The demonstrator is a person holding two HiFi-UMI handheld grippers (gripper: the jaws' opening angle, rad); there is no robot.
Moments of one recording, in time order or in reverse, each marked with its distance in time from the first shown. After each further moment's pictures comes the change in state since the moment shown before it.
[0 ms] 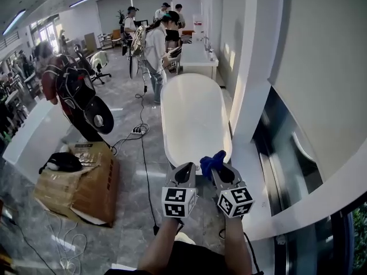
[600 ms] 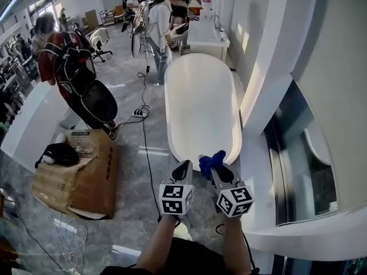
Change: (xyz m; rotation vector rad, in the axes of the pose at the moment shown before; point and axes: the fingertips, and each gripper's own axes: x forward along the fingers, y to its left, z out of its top) left arm 0.087 0.095 -0.046 -0.099 0.137 0.068; right arm 0.112 -0.035 -0.060 0.101 0.138 0.032
